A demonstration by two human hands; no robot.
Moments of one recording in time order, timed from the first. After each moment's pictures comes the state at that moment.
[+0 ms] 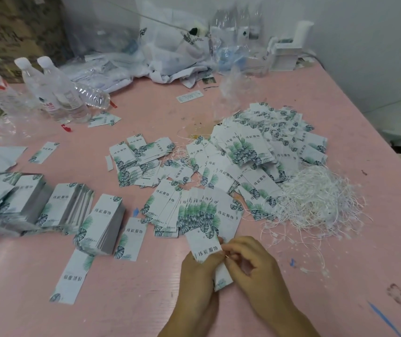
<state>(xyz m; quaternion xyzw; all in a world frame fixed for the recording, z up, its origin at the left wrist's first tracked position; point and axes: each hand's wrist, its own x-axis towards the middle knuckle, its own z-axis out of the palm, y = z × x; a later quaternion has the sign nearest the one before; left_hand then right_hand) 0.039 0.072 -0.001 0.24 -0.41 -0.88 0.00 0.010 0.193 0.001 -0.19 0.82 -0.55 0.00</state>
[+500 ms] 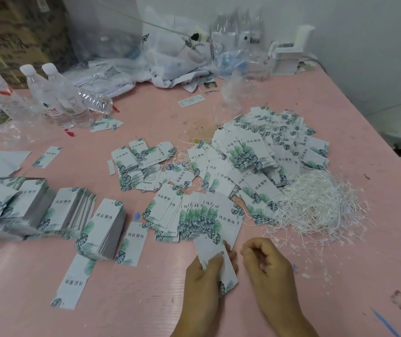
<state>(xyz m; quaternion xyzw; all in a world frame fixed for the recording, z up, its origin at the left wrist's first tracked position) 0.042 0.076 -0.022 0.25 -0.47 -0.85 0.00 0.008 0.199 0.001 -0.07 0.83 -0.55 -0.05</state>
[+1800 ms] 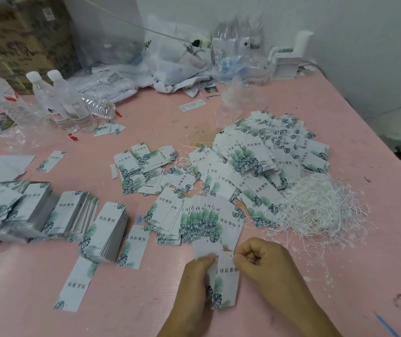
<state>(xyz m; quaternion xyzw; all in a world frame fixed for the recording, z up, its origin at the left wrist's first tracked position) 0.042 0.056 -0.001 0.21 -0.47 -0.86 -0.08 -0.006 0.203 0.048 -0.09 0.84 -0.51 0.14</state>
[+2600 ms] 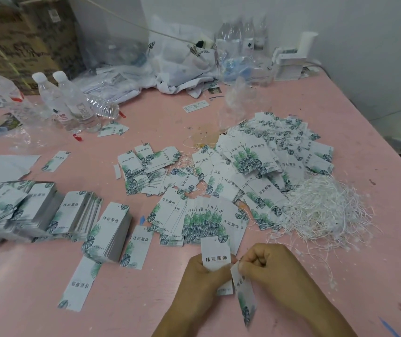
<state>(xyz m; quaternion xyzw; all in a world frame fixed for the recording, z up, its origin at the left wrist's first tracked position) 0.034 0.047 -0.010 0.15 -0.58 -0.80 -0.09 -0.018 0.215 0.036 -0.10 0.84 -0.49 0.22</state>
